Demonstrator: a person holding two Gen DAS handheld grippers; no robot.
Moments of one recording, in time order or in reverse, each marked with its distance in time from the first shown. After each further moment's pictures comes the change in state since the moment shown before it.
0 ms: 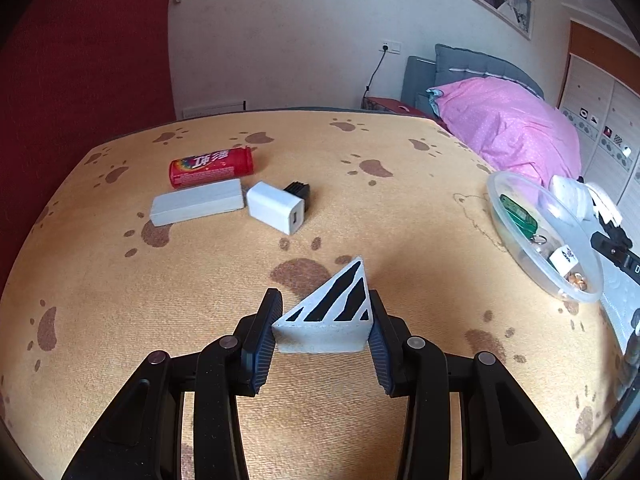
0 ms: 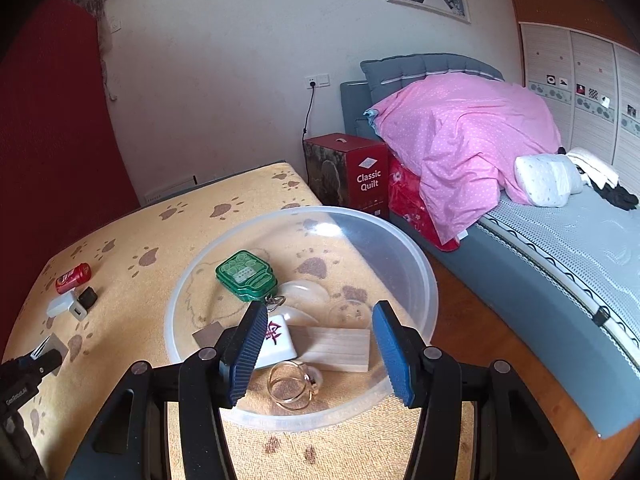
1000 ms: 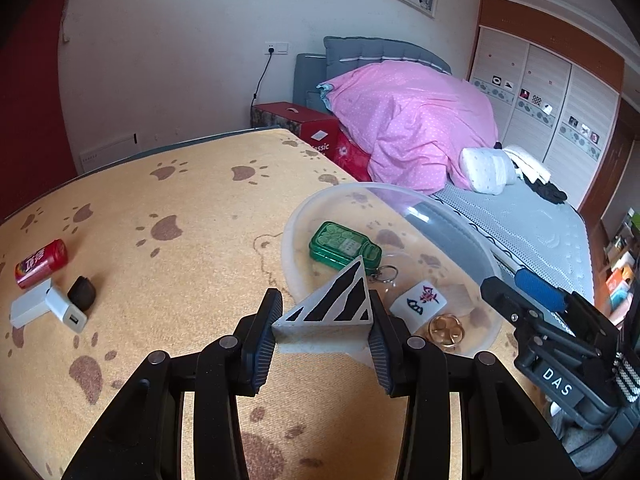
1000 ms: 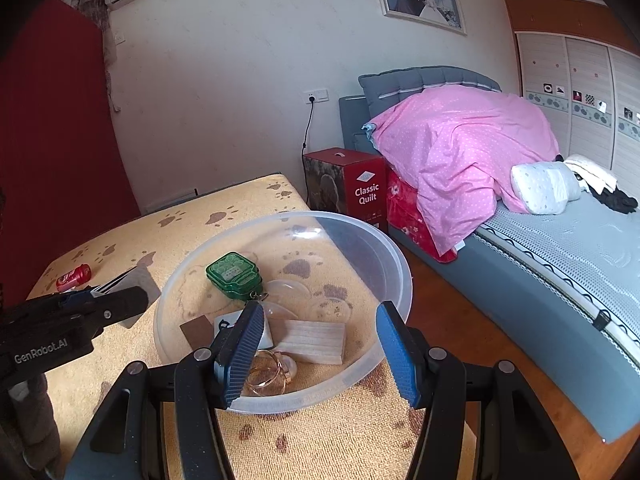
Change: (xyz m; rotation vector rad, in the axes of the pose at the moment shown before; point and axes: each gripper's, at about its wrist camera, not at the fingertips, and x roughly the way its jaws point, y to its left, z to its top) left arm 0.025 -0.162 0.049 0.190 0.000 -0.278; right arm -0.008 -0.016 -0.014 -0.006 -0.055 0.020
